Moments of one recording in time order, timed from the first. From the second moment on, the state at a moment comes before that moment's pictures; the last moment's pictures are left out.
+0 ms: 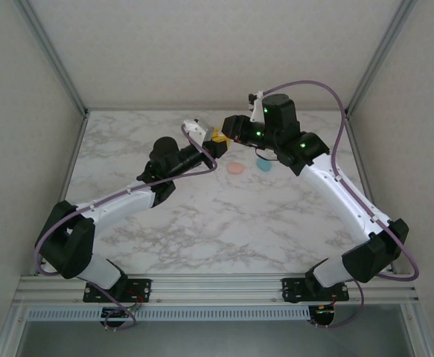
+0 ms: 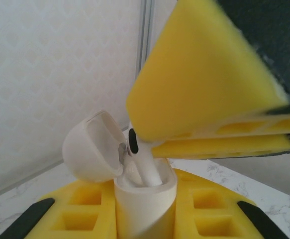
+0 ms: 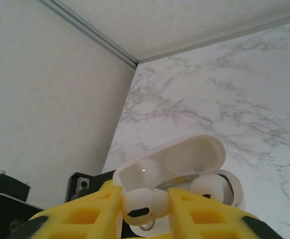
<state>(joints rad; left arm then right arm) -0.67 1.51 0.97 0.64 0.31 -0.11 0.60 1.46 1.56 -0.52 -0.28 0.71</state>
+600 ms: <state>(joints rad) -0.67 1.51 0.97 0.64 0.31 -0.12 0.60 1.47 1.60 -0.59 -0.28 0.65</state>
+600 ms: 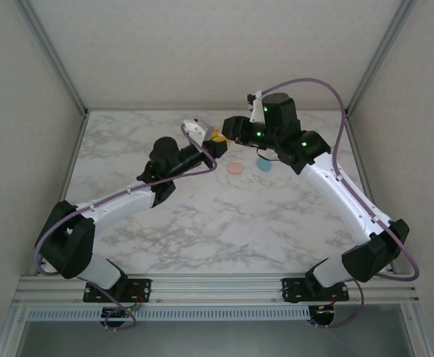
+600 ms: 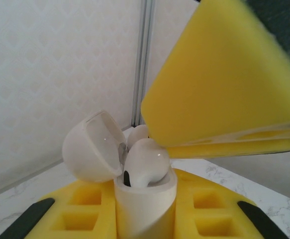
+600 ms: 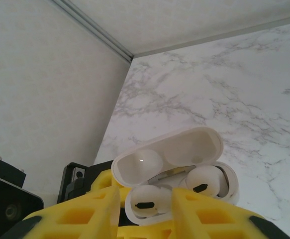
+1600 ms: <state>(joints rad) -0.67 1.47 0.97 0.63 0.31 -0.06 0.60 1.37 1.60 -0.59 -0.21 0.51</state>
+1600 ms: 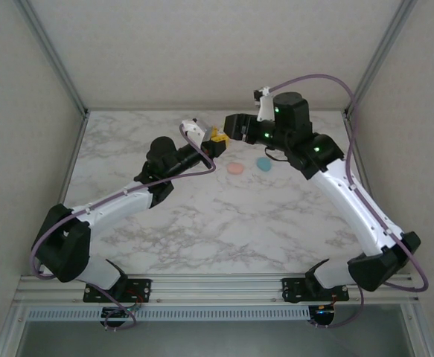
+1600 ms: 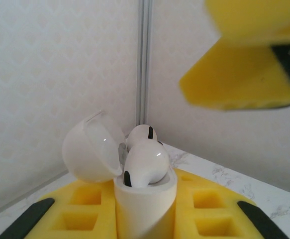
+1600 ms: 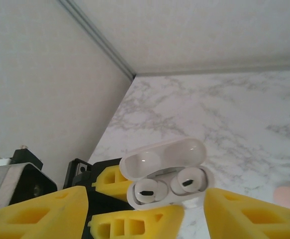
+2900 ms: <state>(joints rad) -0.67 1.45 1.02 0.45 0.48 0.02 0.35 1.88 2.20 -1.23 -0.58 0.42</state>
